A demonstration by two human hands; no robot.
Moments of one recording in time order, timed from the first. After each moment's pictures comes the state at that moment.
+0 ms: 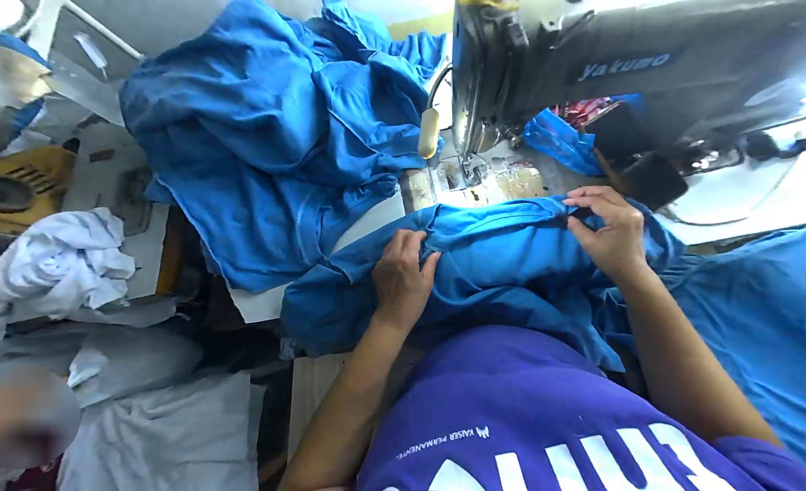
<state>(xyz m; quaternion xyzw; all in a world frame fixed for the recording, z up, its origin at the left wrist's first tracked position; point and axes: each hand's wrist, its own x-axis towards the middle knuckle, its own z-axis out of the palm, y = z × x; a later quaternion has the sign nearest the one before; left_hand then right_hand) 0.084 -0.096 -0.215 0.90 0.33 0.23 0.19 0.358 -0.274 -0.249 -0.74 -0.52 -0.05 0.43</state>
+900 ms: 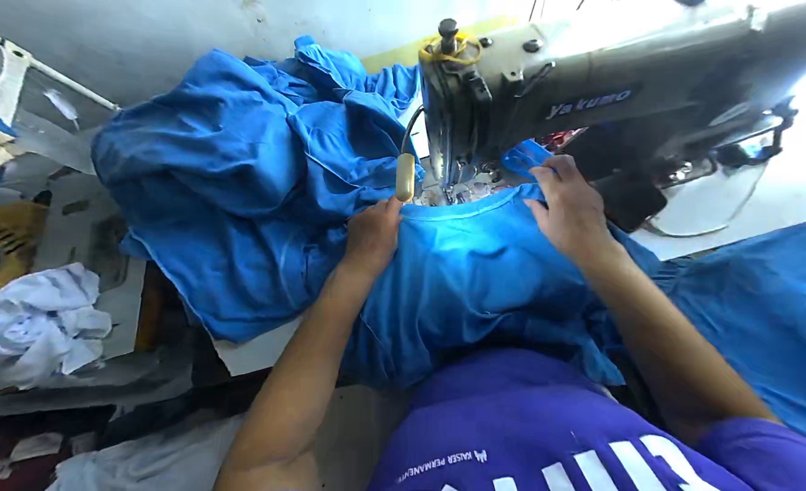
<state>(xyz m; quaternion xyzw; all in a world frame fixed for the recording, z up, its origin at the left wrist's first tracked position) 0.146 0.012 -0.196 0.97 0.22 0.09 0.08 0.357 -0.207 -0.195 -0.85 -0.47 -0.02 0.23</state>
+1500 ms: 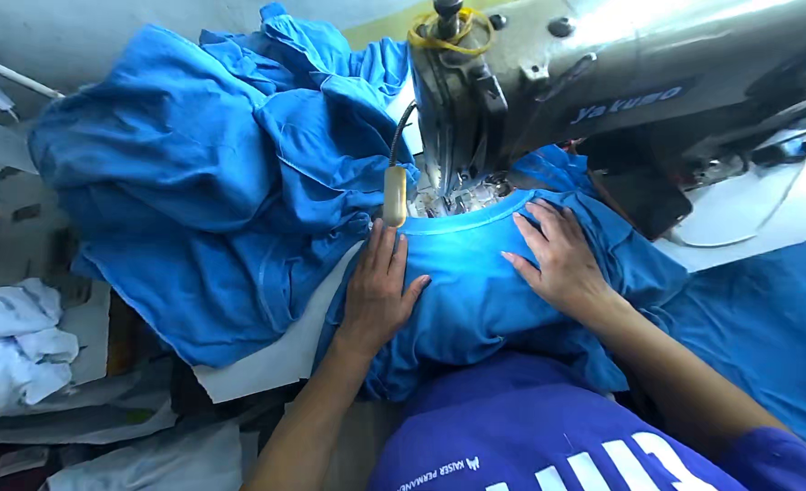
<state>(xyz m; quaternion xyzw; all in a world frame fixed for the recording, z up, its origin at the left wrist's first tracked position) 0.103 -0.030 -0.239 0.97 0.16 0.17 0.07 0.329 -0.231 -0.246 -0.80 -0.55 -0.03 0.23</state>
